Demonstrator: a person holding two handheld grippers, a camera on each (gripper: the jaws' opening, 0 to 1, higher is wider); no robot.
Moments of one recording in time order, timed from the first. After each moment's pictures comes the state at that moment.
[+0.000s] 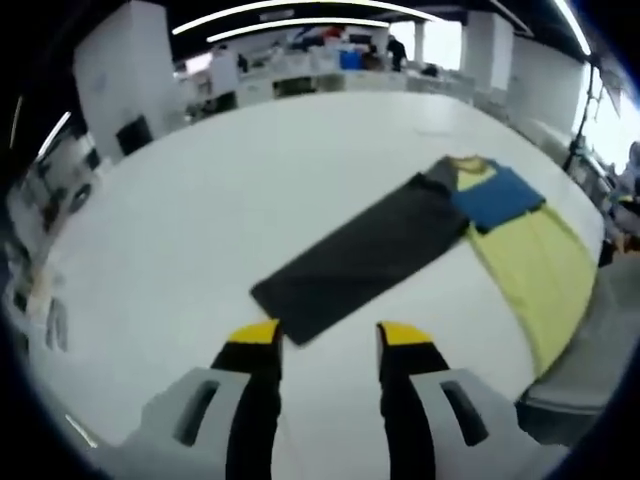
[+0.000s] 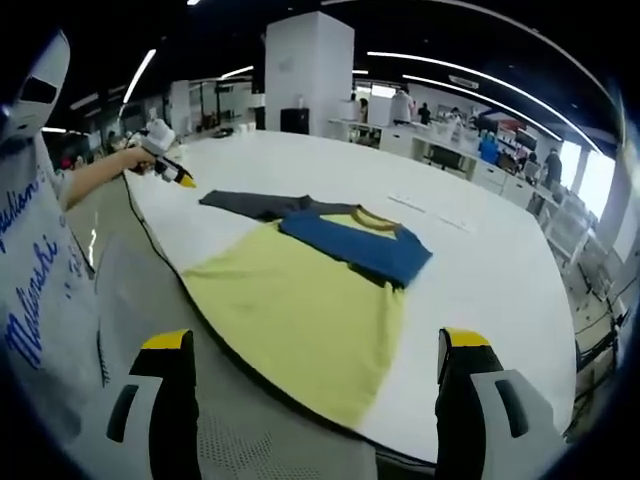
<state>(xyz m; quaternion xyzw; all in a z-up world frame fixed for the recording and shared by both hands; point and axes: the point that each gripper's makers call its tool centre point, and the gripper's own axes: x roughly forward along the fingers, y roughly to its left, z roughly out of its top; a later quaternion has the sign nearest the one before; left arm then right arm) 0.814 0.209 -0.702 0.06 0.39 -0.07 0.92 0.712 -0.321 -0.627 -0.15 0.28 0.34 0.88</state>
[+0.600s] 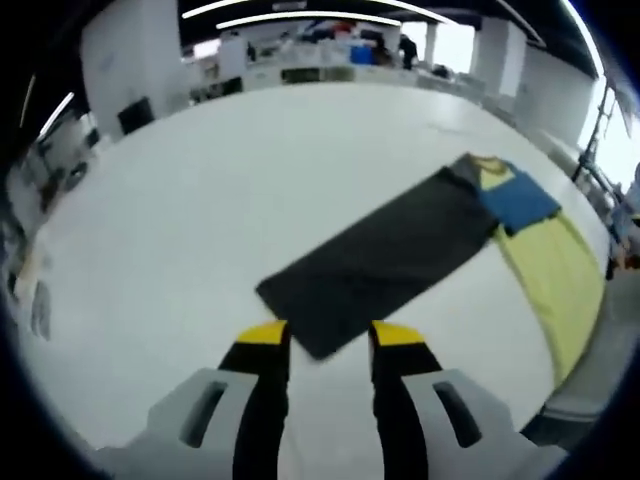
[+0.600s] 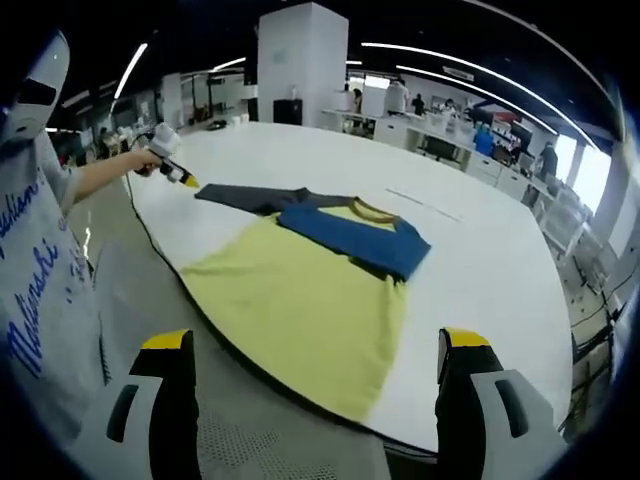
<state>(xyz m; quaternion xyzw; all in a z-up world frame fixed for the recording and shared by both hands) 0.842 0.228 -0.740 0.03 0.40 -0.06 0.91 0.707 -0.319 -0.625 -0.16 0.30 0.32 0.88</state>
